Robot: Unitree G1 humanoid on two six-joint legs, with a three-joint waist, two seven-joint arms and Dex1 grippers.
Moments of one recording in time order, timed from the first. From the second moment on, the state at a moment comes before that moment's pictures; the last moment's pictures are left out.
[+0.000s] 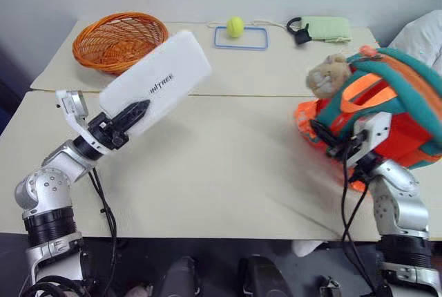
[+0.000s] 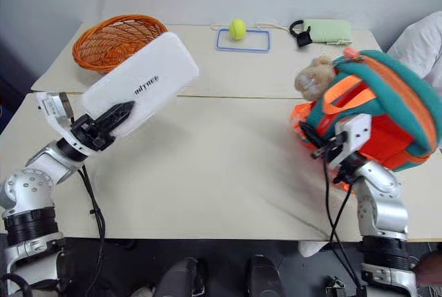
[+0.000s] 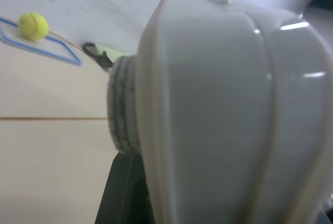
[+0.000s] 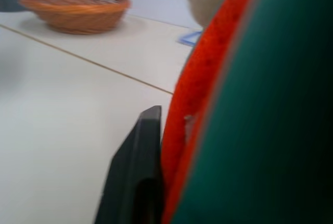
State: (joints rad) left arm -0.47 0.51 0.52 0.10 -0.96 0.85 -0.79; right arm -0.29 -0.46 -0.20 0.00 0.45 0.12 0.79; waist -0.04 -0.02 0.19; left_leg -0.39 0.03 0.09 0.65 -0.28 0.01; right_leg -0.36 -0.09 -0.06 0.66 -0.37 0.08
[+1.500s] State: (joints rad) left arm -0.78 0.79 -0.01 0.18 -0.52 0.44 -1.25; right arm -0.31 -0.68 -0.09 -0.42 0.86 0.74 0.90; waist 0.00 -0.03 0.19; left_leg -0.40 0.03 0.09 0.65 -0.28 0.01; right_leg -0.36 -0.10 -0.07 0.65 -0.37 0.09
